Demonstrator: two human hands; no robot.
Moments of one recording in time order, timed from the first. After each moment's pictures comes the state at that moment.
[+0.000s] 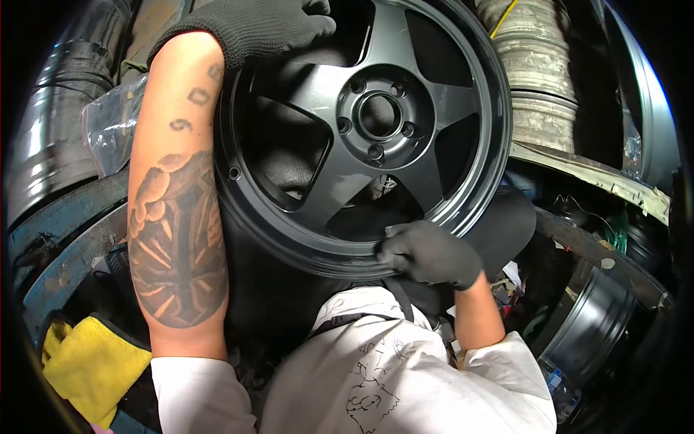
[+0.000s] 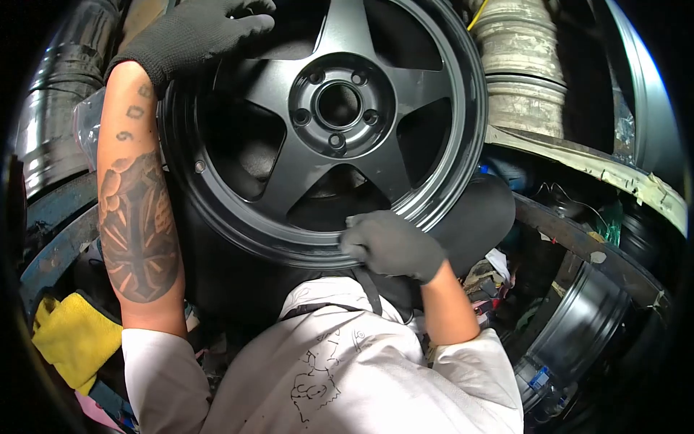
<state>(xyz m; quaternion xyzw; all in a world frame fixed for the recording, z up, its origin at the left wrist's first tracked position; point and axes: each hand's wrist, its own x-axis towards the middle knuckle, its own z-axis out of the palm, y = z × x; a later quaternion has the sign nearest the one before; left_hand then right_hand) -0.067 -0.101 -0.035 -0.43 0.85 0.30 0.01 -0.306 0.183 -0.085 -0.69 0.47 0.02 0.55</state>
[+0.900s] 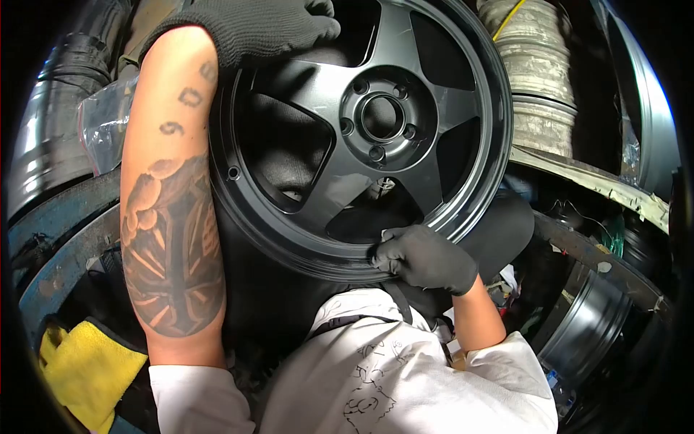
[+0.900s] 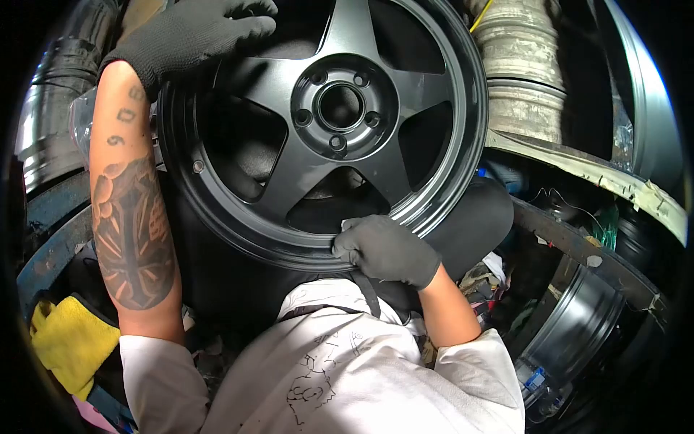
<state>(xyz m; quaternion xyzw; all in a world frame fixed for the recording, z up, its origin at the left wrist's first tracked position) -0.058 -0.097 -0.032 -0.40 0.86 0.30 -0.01 -0.290 0.174 -0.085 -0.68 0.45 0.05 0.57</state>
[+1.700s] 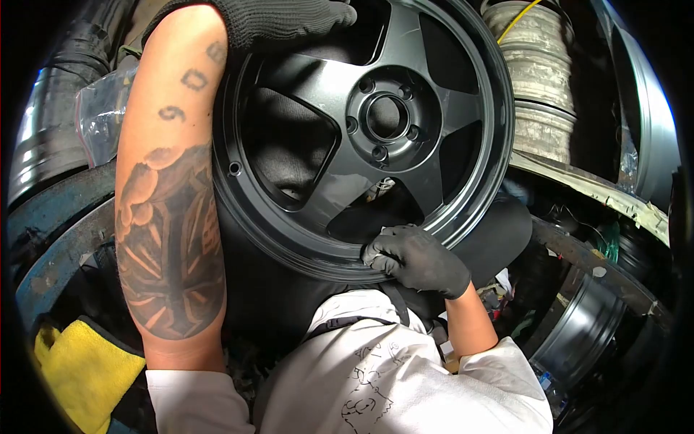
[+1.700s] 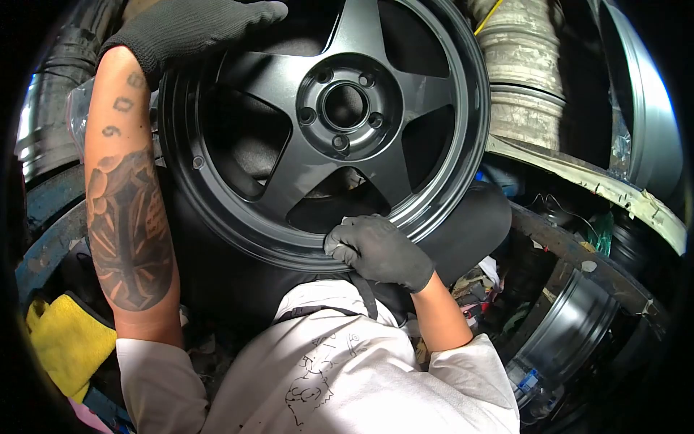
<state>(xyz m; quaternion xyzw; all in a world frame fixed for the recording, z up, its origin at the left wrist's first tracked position) -0.052 -0.113 -0.054 -0.26 0.95 0.16 -0.02 -0.286 0.187 -0.086 -0.67 0.52 0.00 0.53</state>
